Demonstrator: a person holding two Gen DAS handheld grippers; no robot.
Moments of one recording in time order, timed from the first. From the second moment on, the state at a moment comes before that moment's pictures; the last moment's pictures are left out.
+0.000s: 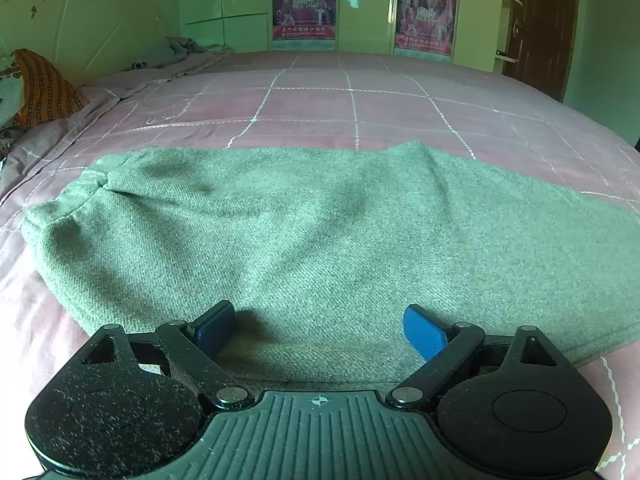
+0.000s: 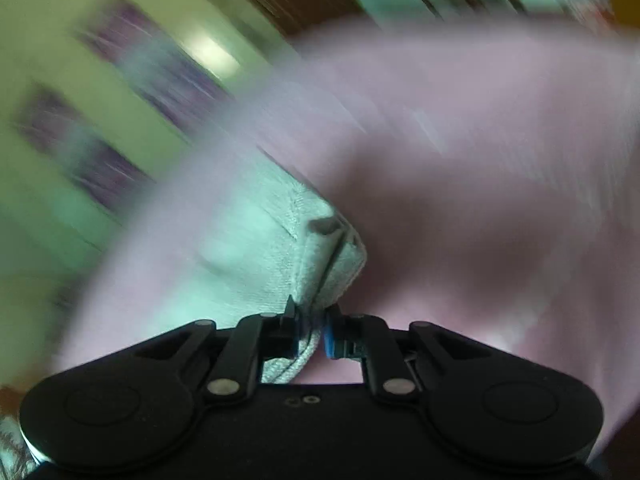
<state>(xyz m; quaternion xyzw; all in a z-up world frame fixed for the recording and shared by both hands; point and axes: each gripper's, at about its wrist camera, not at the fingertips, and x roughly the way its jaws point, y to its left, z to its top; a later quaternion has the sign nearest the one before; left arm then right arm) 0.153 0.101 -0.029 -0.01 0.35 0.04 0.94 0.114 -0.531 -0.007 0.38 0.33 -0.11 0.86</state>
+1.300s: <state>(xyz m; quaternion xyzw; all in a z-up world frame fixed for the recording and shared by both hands) 0.223 0.230 0.012 -0.07 0.30 0.13 0.94 0.098 -0.530 0.004 0.37 0.20 -0.19 0.89</state>
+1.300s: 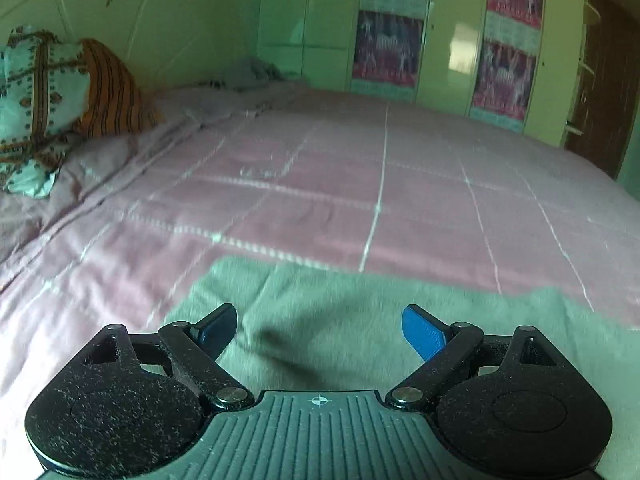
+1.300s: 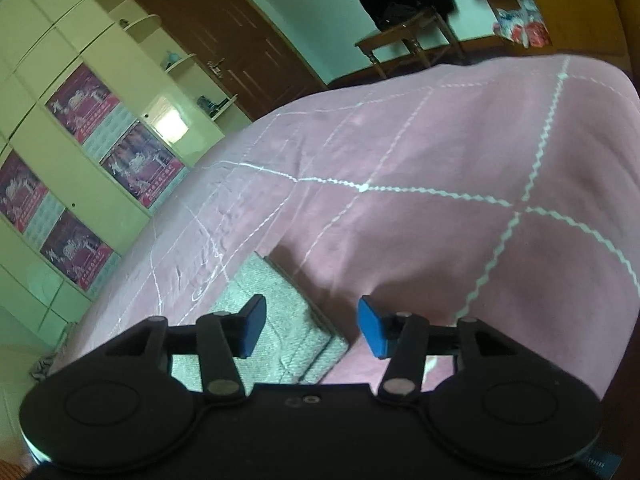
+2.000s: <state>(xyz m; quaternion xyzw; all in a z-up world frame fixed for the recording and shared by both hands) 0.237 0.145 -0.012 -0.04 0.34 0.10 0.94 0.083 -0.543 -0.003 0.42 0.17 -0.18 0.87</state>
